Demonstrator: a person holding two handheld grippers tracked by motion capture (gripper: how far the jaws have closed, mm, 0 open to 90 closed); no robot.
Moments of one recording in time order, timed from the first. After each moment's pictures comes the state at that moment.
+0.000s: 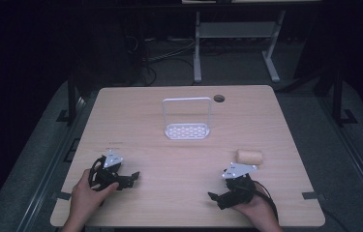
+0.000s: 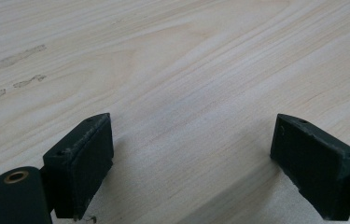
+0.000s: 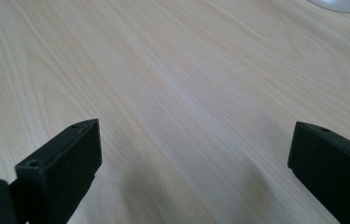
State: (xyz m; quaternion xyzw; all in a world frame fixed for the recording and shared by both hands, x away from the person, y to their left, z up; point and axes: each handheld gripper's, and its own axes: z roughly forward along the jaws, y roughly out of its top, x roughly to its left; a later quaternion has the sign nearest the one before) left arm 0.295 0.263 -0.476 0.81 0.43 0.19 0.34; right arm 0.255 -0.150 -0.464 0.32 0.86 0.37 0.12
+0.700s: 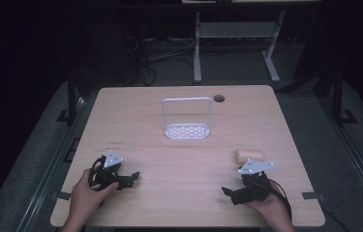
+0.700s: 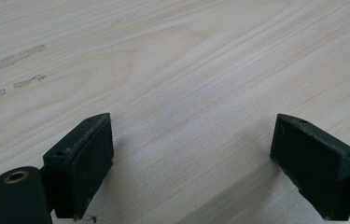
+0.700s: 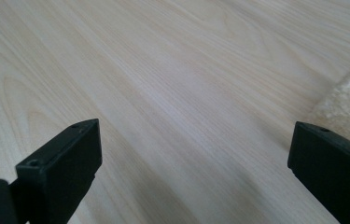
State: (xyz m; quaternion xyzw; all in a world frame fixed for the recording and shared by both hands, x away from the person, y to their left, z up) left arm 0.295 0.263 -0.476 0.81 0.43 0.19 0.34; right arm 0.257 -0.188 -0.458 0.36 0.85 0.37 0.14
